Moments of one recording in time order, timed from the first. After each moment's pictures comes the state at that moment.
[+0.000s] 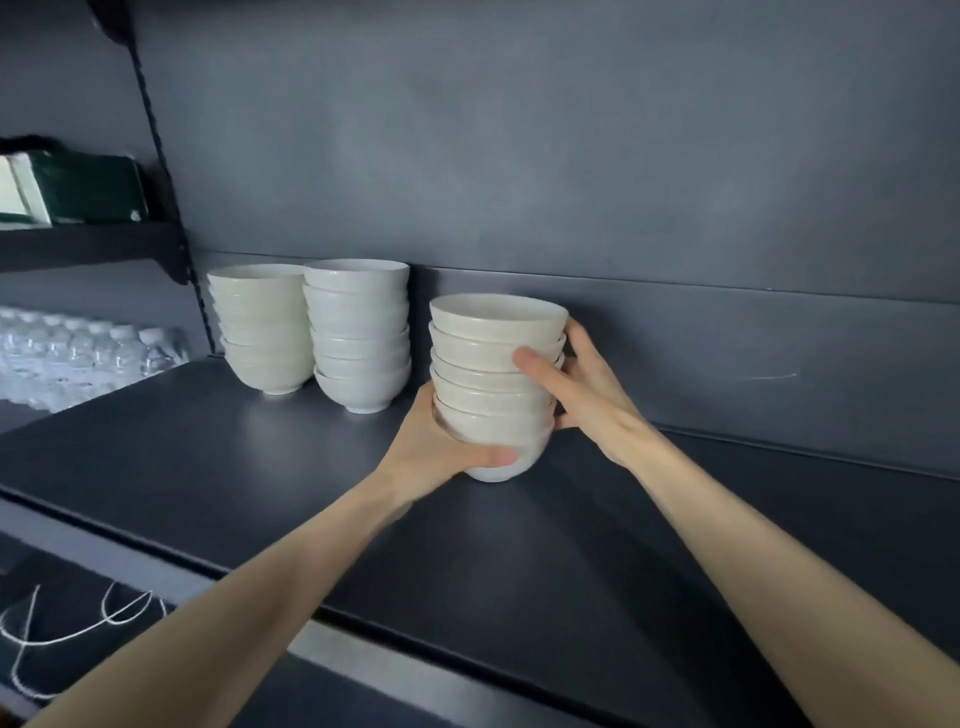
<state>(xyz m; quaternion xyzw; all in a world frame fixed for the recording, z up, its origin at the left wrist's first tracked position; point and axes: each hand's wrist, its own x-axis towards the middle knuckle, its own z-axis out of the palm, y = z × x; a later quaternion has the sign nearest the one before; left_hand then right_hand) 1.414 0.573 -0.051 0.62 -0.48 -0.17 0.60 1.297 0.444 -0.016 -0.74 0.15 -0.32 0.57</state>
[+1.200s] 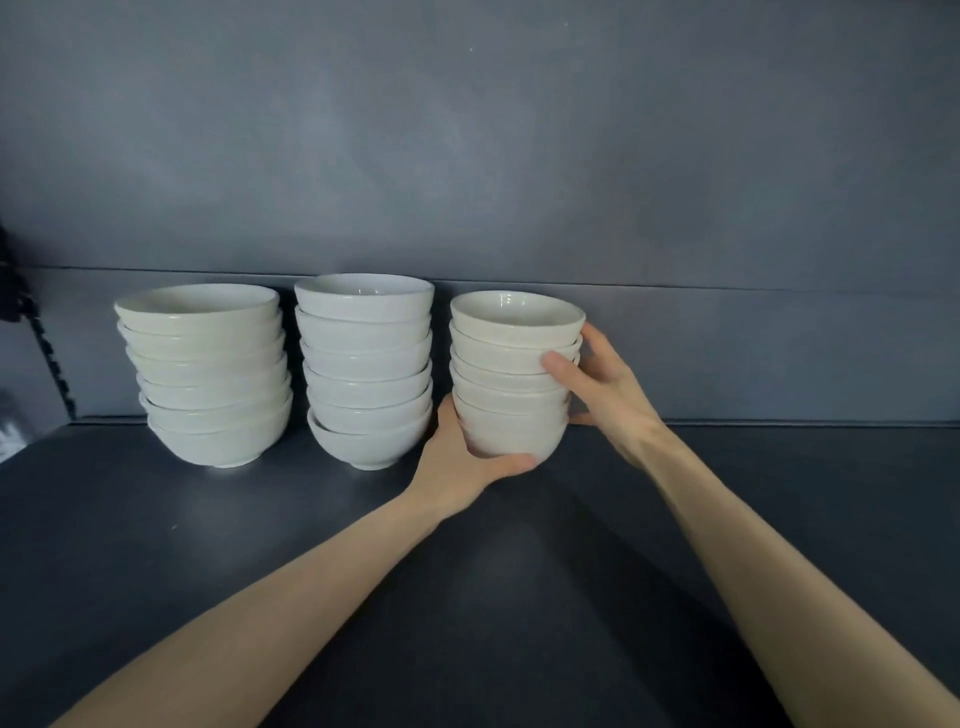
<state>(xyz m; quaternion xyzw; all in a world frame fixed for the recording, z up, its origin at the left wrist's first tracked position) 1.545 0.535 -0.085 0.56 -0.54 -0.28 0.56 1.386 0.463 -0.021 -0.69 0.28 -0.44 0.50</state>
